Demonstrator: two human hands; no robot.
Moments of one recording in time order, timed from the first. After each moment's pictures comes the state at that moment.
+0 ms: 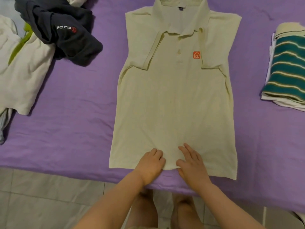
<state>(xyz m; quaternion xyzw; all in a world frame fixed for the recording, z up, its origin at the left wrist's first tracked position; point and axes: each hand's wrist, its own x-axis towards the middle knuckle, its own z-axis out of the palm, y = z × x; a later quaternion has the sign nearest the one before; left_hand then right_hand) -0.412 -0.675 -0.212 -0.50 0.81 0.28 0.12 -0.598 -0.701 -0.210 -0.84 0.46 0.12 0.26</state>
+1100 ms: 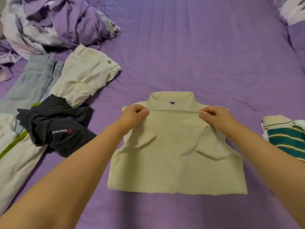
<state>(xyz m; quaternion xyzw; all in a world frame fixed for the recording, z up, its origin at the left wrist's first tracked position) -0.270 -1.095 -0.163 -0.71 0.45 0.48 -0.27 -0.562 -1.149 -0.169 -0.61 0.61 -0.18 0.47</state>
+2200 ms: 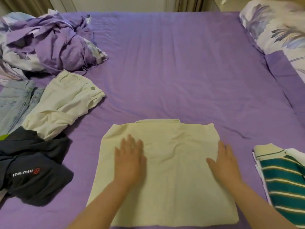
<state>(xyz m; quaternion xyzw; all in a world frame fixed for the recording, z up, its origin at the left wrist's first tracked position) -0.322 -1.082 -0.237 -0.76 0.64 0.12 0.07 -0.617 -1.135 -0.228 -0.61 0.75 -0.02 0.24</state>
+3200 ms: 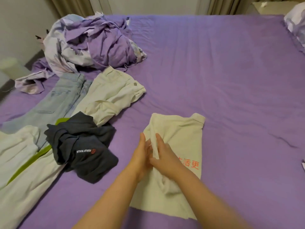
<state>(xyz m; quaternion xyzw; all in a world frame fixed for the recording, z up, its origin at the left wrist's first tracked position) -0.241 -1.051 -0.183 -0.60 0.09 0.64 -0.47 -0.343 -1.083 -0.198 -0.70 0.48 -0.07 0.53</state>
